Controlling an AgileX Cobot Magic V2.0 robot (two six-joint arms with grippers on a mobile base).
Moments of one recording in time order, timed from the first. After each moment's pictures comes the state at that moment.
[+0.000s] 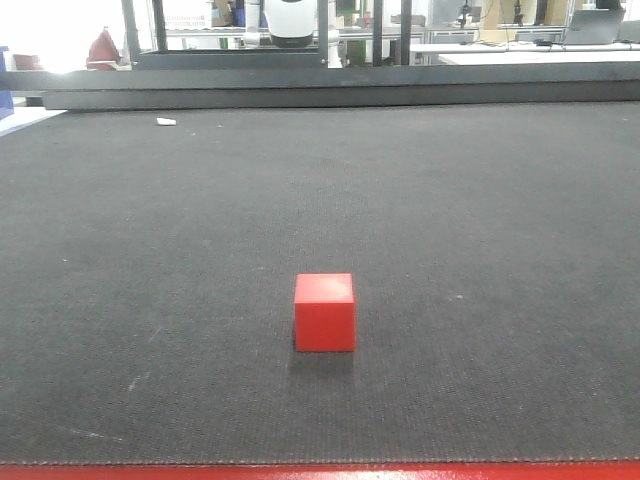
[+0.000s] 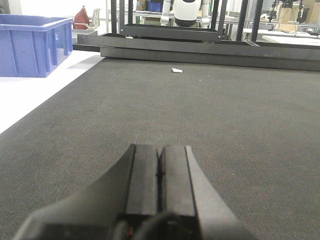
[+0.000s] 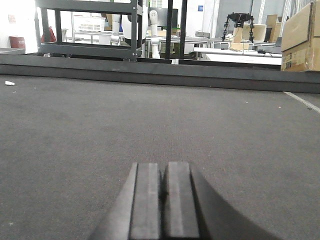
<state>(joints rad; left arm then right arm) -0.02 -0.01 0.03 -0.05 0.02 0.01 0.02 -0.01 0.03 0.06 -0.03 -0.04</state>
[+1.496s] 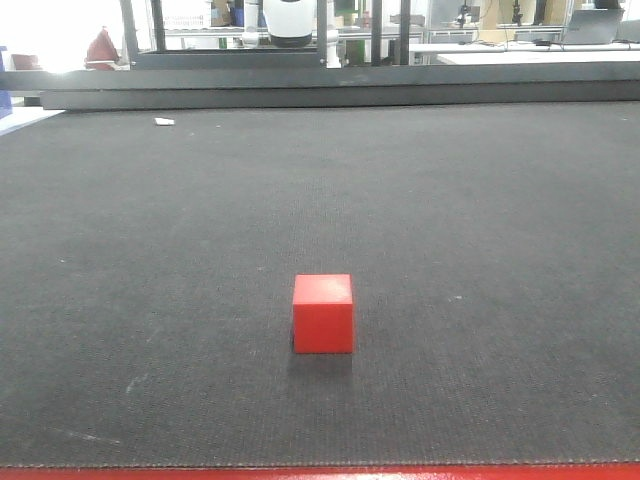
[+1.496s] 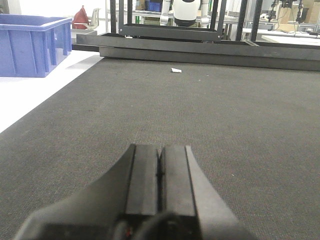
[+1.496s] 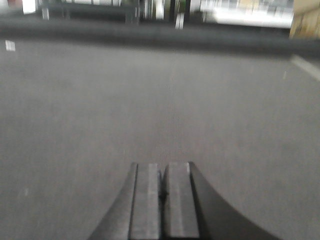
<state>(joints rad) -0.02 -0.01 0.03 -0.05 0.02 0.01 0.02 0.12 -0.23 0.05 0.36 -0.04</state>
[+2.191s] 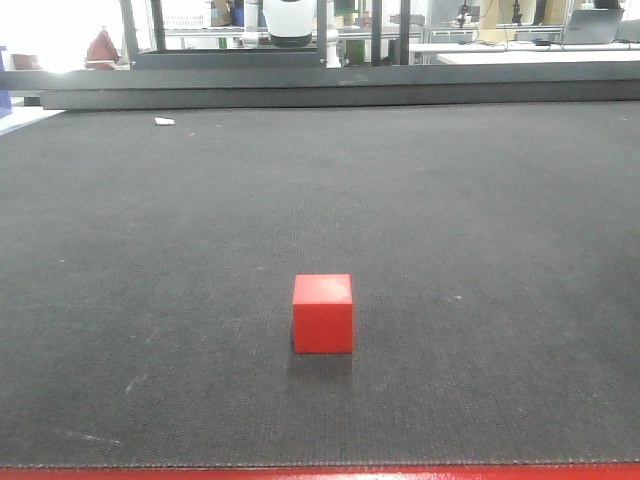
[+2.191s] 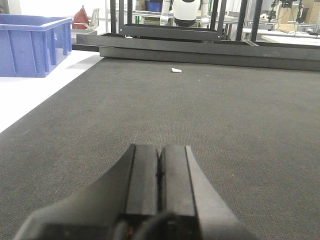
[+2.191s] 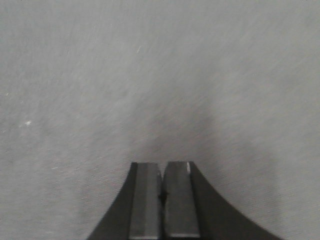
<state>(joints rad) -0.02 -0.01 0.03 -0.05 0.02 0.01 0.21 0.95 -0.64 -0.10 0.60 0.30</state>
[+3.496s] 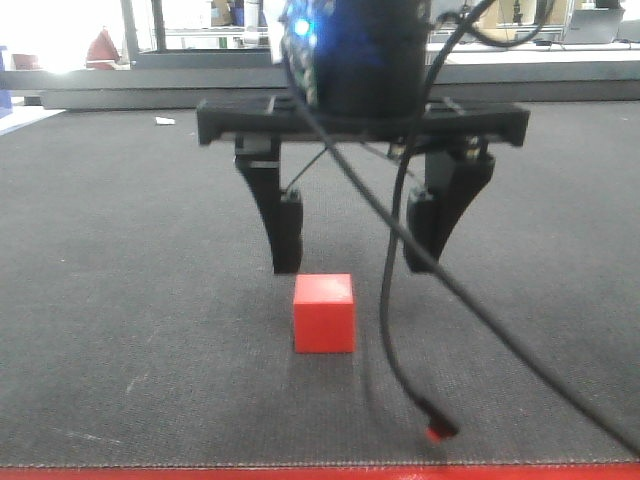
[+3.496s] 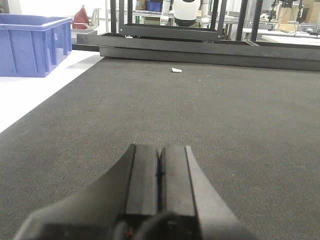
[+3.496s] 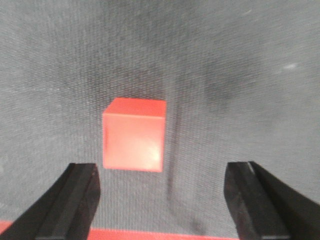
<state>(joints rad) -0.02 -0.01 0.03 -0.05 0.02 0.01 0.76 1.84 -1.49 0.01 1.18 0.80</state>
